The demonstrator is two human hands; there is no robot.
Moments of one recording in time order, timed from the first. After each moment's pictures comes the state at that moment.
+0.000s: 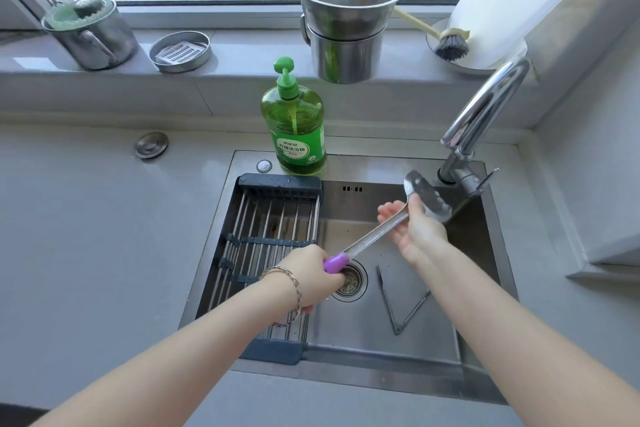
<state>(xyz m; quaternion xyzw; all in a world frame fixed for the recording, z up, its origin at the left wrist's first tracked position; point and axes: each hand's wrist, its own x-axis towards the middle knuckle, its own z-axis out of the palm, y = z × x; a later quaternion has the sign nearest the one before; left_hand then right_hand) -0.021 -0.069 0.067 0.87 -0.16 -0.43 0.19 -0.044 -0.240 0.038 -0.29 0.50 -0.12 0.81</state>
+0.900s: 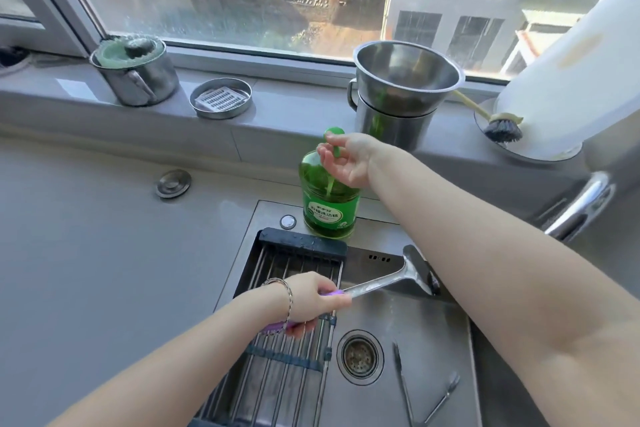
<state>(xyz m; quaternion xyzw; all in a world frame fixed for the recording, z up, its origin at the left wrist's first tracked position) 0.095 -0.049 0.059 0.80 -0.20 -0.51 0.25 0.191 -0.206 0.139 -0.41 0.36 0.19 0.82</state>
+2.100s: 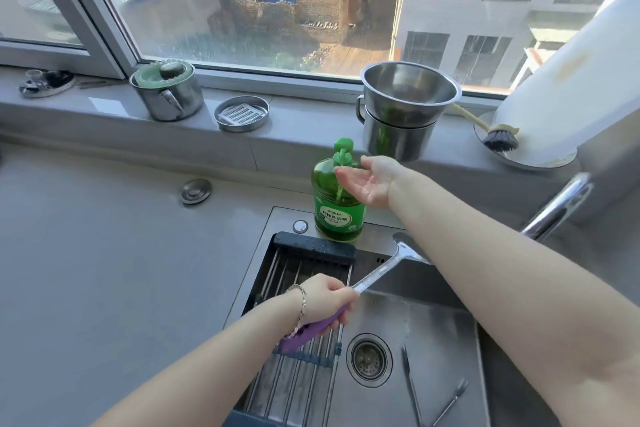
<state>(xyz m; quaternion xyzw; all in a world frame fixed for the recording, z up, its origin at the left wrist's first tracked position) 0.063 -0.051 0.070 0.77 -0.09 -0.48 0.40 0.143 -0.208 0.147 -0.34 0.36 0.15 0.86</state>
